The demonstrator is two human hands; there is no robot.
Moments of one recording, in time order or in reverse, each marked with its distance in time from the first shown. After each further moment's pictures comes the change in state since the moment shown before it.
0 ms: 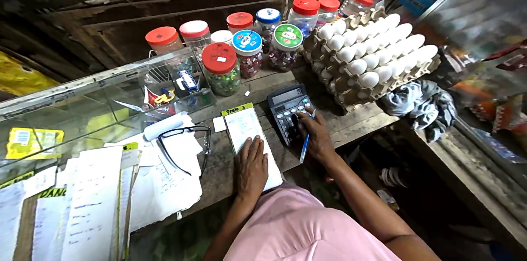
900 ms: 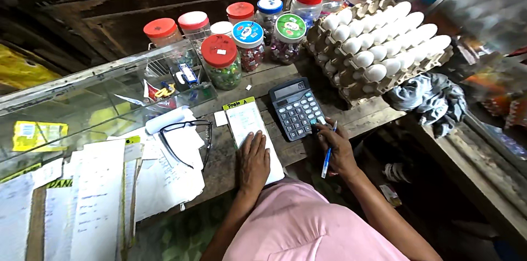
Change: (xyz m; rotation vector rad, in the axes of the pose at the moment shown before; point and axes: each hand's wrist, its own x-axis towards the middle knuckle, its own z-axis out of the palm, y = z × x) left_hand -0.002 0.000 -0.001 -0.010 0.016 0.001; right_hand -0.058 0.015 -0.032 0.016 0.029 0.031
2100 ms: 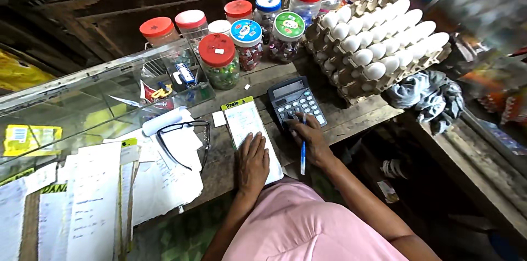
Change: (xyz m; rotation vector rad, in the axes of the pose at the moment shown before) left_hand -0.002 -0.003 0.005 -0.048 0.051 0.023; right_hand 0.036 -0.040 0.035 0.079 -0.122 -0.104
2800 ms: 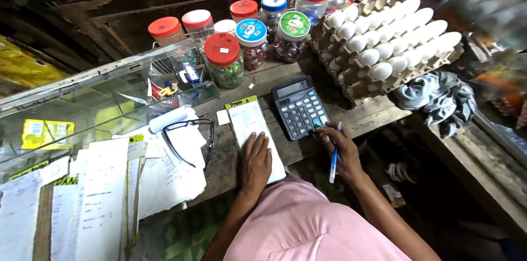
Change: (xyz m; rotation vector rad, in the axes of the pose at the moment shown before) left_hand -0.001 0.000 0.000 -0.014 0.030 0.006; right_hand -0.042 0.017 -0.042 0.070 0.119 0.157
